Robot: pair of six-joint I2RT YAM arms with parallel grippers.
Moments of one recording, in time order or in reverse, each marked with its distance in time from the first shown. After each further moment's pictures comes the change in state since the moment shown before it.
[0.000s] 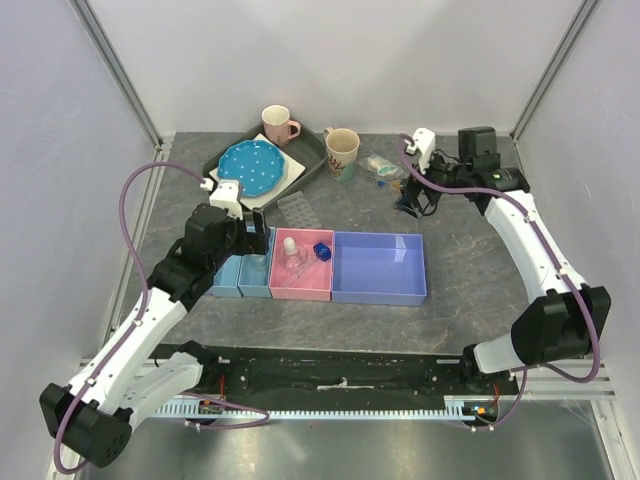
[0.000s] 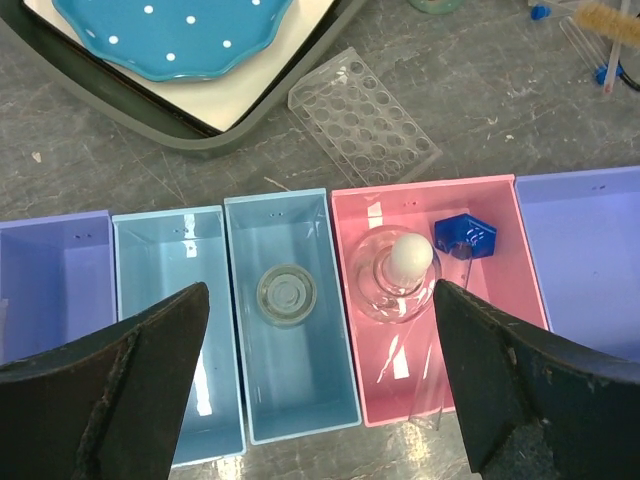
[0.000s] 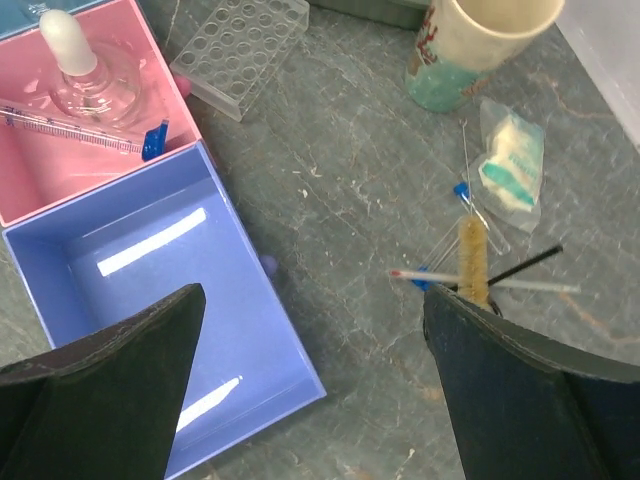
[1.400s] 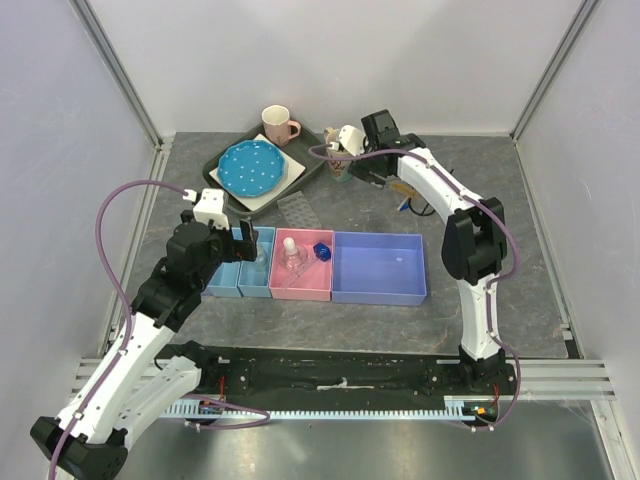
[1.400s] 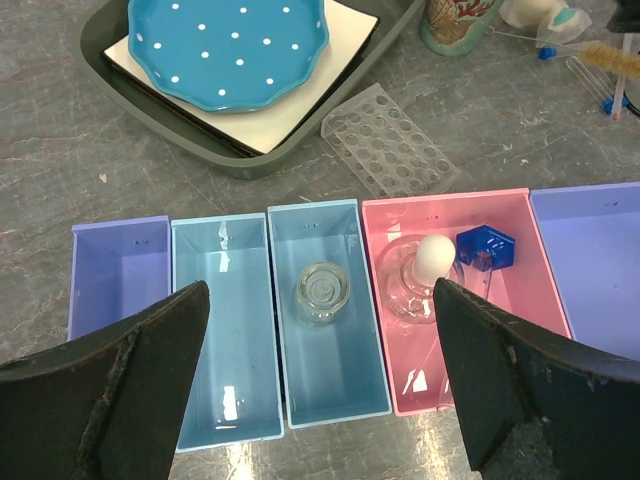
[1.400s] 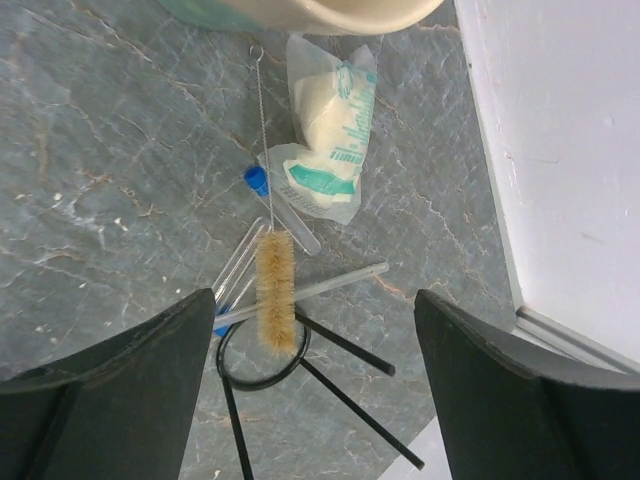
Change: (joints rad) left arm 0.006 -0.171 -0.047 -0.016 -0.047 0.072; right arm 0.308 0.704 0.623 -0.059 0.896 -0.183
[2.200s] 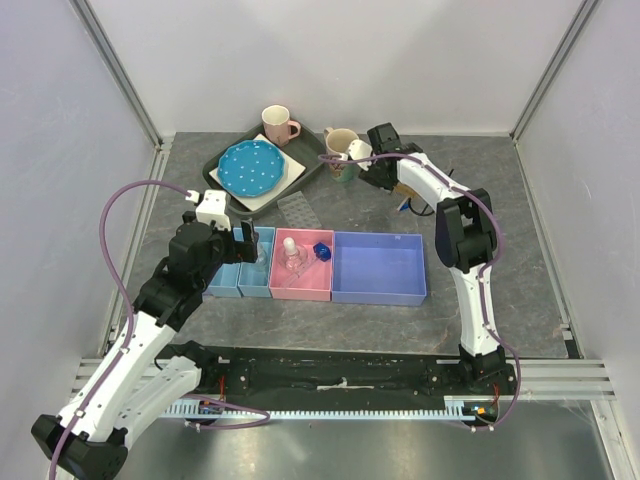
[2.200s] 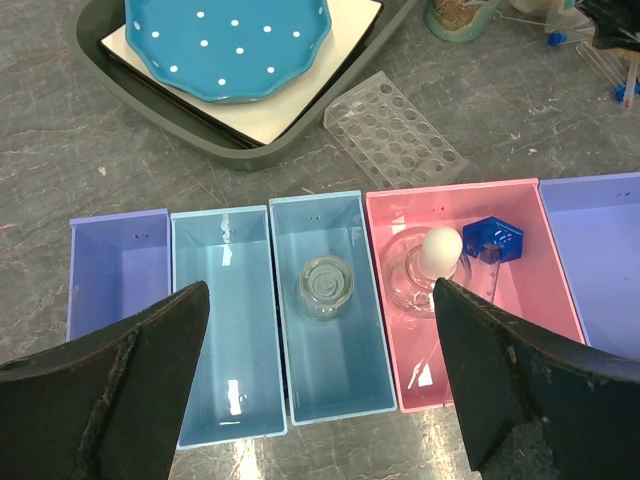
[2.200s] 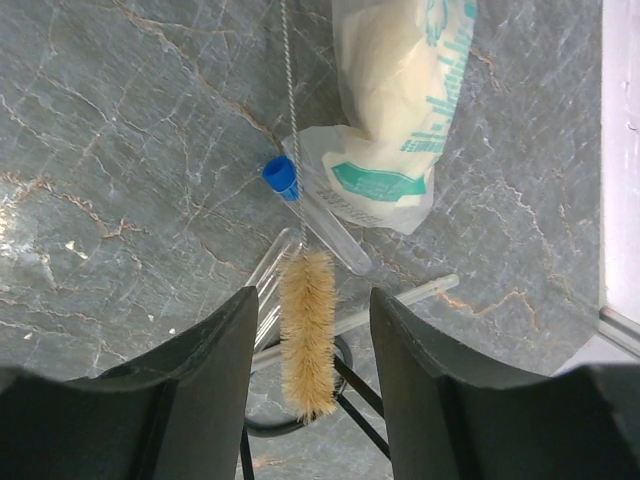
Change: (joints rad) left arm 0.001 0.004 -0.013 0.000 0.001 0.007; right arm -0.062 0.161 -0.007 0.044 0.002 0.008
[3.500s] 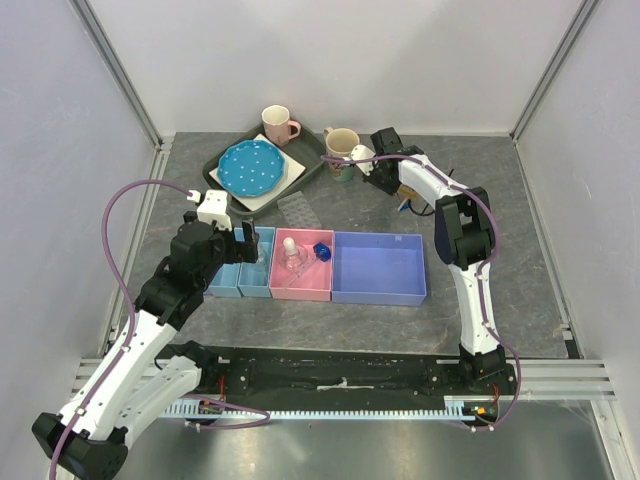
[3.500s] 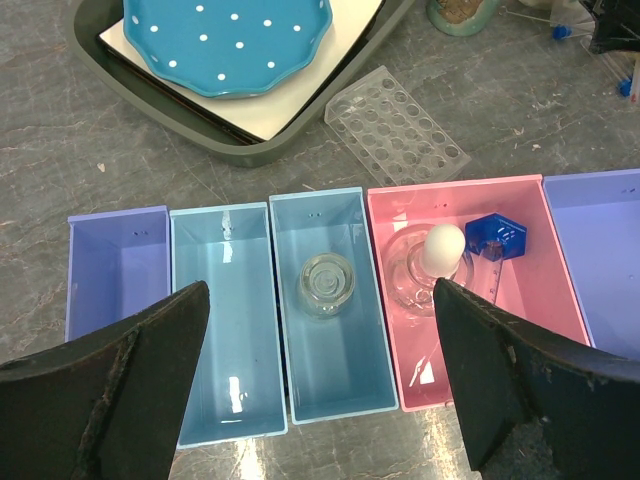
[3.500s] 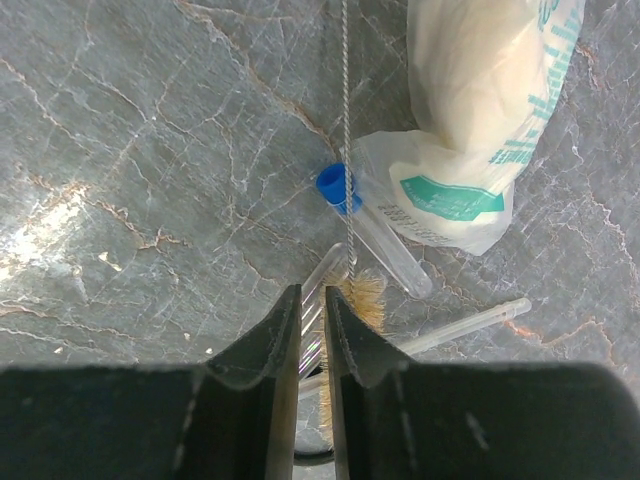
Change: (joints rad) left arm 0.000 0.010 -0.003 0.000 -0.001 0.001; right arm -0.024 0.047 -0.001 -0.022 -0.099 0.040
